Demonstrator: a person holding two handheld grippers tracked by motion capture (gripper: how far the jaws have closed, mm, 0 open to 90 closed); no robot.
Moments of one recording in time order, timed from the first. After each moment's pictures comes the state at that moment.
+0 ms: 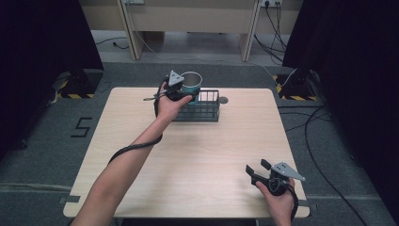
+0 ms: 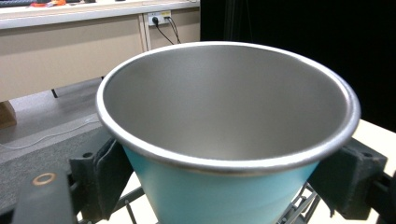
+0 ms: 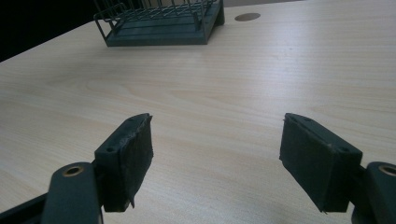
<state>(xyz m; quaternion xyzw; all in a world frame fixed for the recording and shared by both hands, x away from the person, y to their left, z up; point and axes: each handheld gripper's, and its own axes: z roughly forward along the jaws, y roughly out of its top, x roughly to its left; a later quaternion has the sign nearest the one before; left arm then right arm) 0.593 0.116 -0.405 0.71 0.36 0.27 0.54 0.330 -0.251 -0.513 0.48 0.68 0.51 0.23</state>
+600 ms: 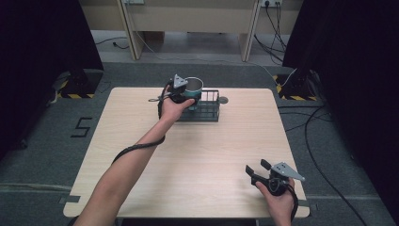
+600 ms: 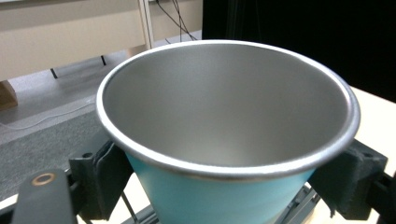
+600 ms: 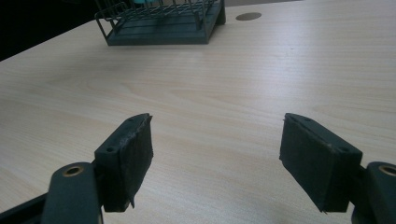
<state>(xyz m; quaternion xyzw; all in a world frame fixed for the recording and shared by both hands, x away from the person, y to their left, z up) 0.600 0.107 -0.425 0.73 0.38 0.26 0.50 0.329 -0.250 -0.513 0.48 0.68 0.51 0.23</state>
